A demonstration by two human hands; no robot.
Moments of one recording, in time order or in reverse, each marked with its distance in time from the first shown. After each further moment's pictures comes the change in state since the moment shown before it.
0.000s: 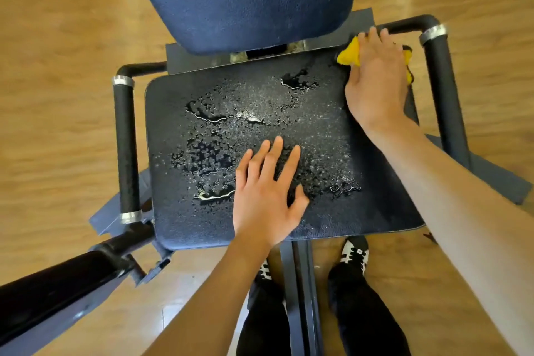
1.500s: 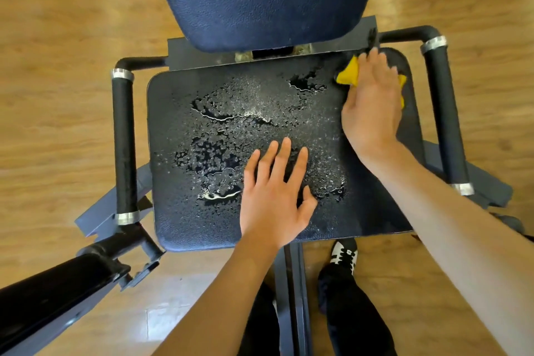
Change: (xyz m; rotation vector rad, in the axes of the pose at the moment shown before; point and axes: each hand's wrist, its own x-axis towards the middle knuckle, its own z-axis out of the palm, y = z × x) left_hand 0.000 0.000 -0.002 -0.028 -0.014 0.006; right_hand -0.037 -0.024 -0.004 0.023 0.051 0.025
